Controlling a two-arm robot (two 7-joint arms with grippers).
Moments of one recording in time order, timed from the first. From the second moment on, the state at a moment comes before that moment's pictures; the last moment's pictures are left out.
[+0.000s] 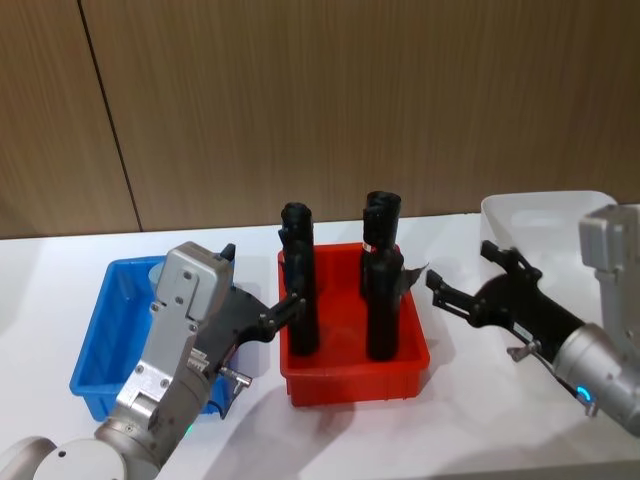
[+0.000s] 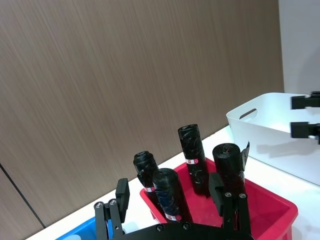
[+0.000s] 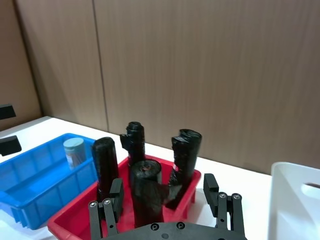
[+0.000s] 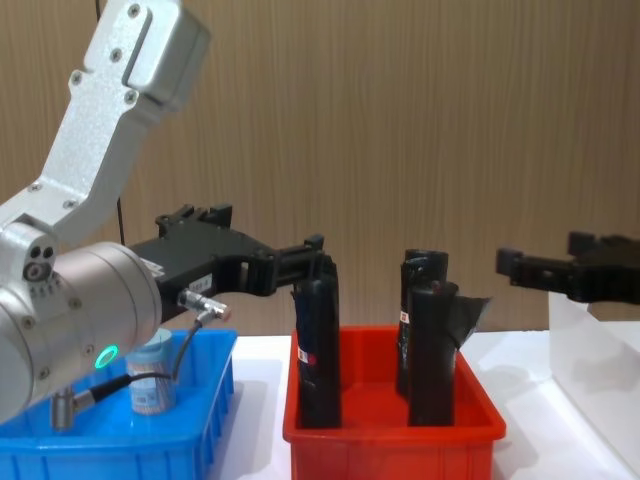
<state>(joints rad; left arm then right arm) -0.24 0.38 0.45 -1.63 -0.20 0.01 -0.01 0.21 0.30 -0.21 -1.50 0.30 0.03 0.36</state>
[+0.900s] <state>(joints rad) -0.24 0.38 0.45 -1.63 -0.20 0.01 -0.01 0.52 0.22 -0.23 -1.07 0.28 -0.01 0.70</state>
